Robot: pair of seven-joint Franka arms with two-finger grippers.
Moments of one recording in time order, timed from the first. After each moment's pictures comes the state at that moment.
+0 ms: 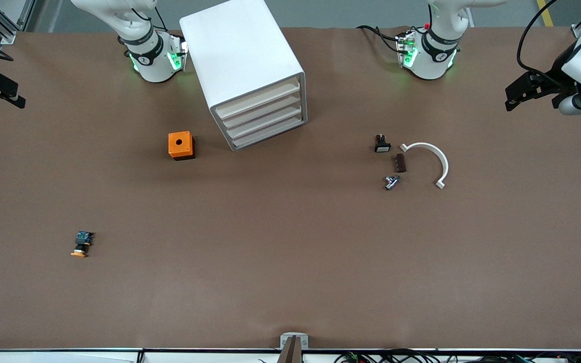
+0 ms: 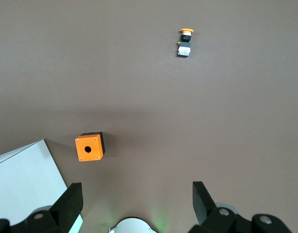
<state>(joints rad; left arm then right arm) -0.01 -0.13 -0.09 -1.68 0.02 1.49 -0.12 -0.02 -0.11 -0.09 -1.60 0.01 1.42 -0.15</state>
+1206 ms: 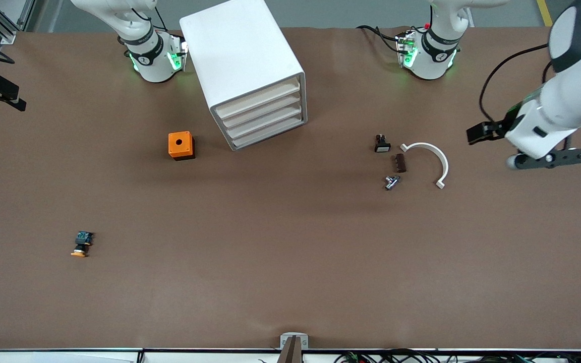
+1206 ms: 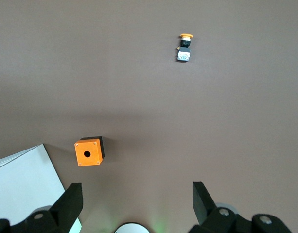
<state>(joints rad) -0.08 0.10 -0.12 -1.63 0.00 1.51 -0.30 -0.02 -0.11 -0.09 -1.61 0.01 1.46 -0.15</state>
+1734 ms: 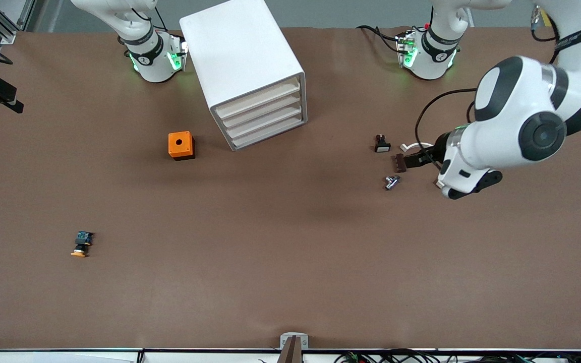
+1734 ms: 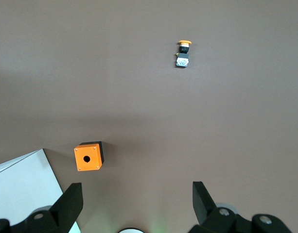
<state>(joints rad) -0.18 0.29 -0.13 -1.60 -0.20 1.56 -0.71 -0.02 -0.11 -0.09 -1.61 0.01 1.47 -0.15</state>
